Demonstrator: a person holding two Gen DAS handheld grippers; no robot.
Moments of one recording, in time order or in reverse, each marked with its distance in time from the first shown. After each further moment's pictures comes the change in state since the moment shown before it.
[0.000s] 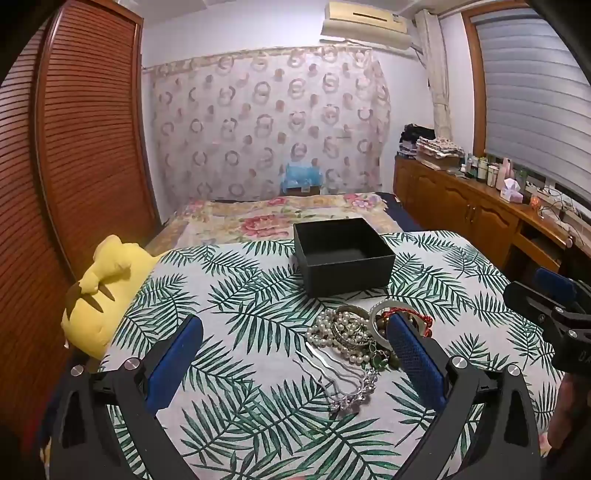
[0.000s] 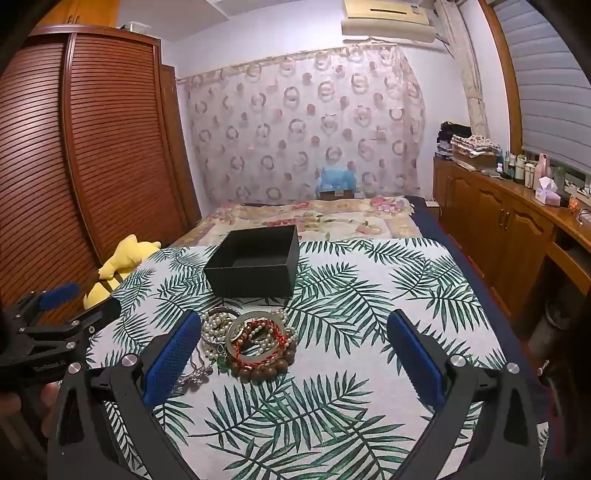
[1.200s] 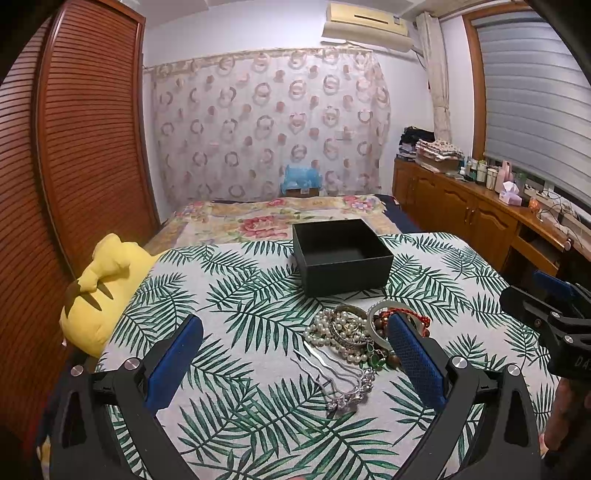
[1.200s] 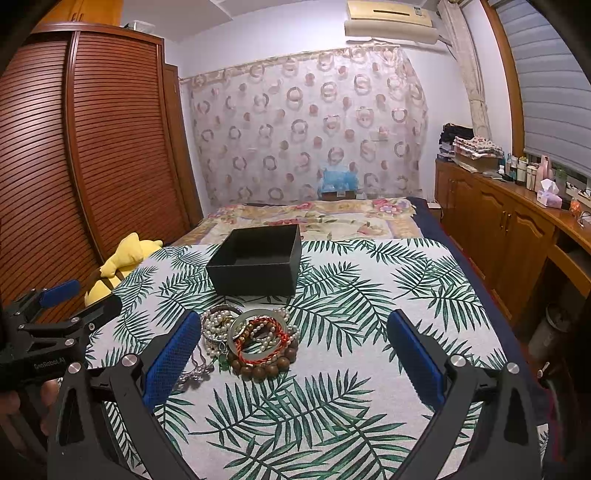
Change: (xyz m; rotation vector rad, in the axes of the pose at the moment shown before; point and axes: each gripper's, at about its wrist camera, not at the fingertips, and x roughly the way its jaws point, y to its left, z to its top) left arm -0.005 -0.005 0.000 -0.006 -0.006 -0.003; right arm -0.006 0.004 0.004 -0.005 -0.006 0.000
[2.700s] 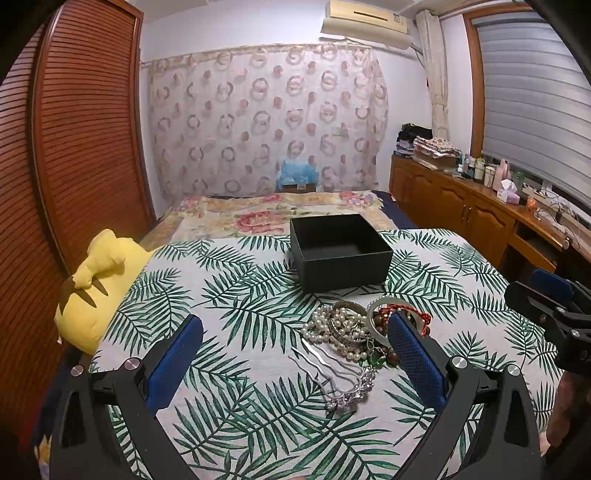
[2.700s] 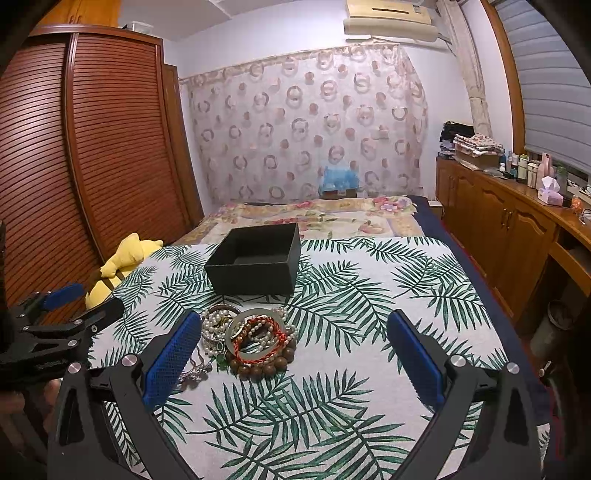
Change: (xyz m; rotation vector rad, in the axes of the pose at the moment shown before) left arm 0.010 -0.002 -0.006 -0.006 0.017 -0.020; right arm 0.004 -0.008 -0.005 -0.003 -0.010 0.023
